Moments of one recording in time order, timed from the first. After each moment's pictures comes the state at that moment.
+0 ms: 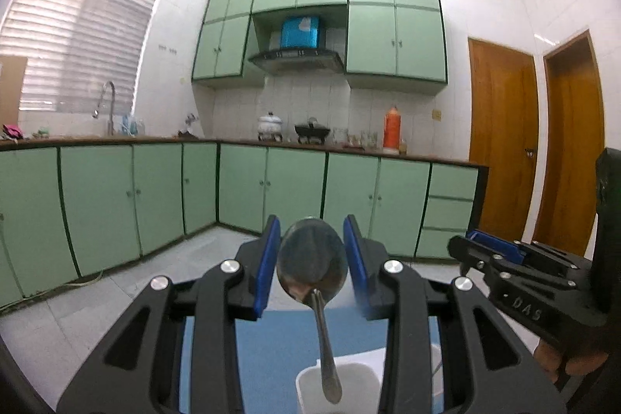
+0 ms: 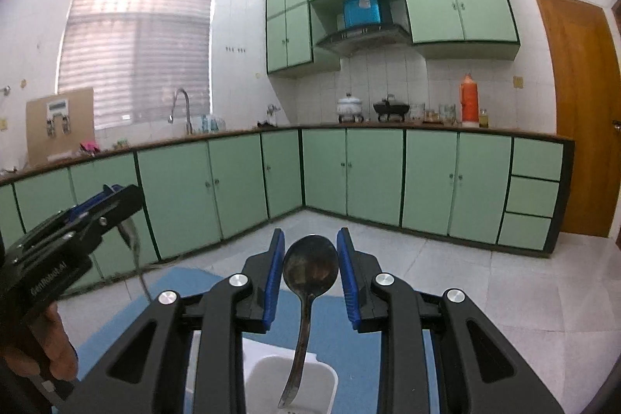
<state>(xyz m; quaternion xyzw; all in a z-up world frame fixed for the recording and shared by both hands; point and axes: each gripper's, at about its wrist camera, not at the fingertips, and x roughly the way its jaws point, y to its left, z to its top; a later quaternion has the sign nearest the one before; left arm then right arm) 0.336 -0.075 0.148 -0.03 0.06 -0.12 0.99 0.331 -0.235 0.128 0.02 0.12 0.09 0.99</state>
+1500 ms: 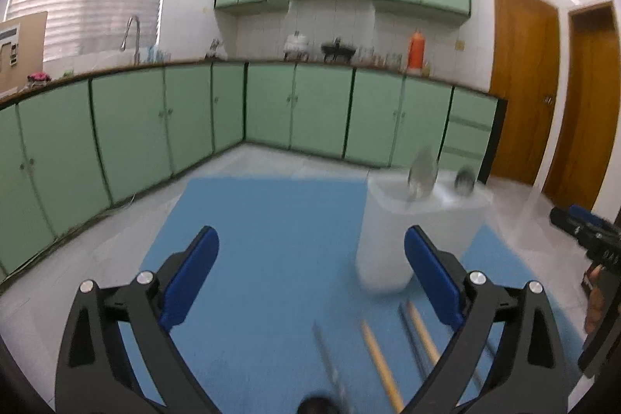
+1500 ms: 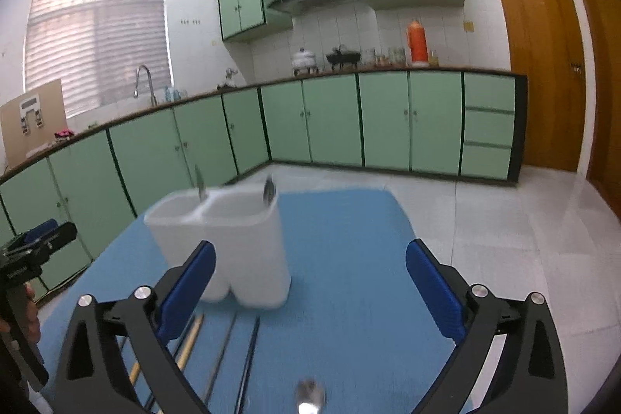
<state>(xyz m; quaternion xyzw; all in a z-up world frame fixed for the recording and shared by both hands) 0.229 0.020 0.057 -0.02 0.22 -0.07 0.97 0.204 -0.279 0.039 0.07 0.20 0.02 0.98</state>
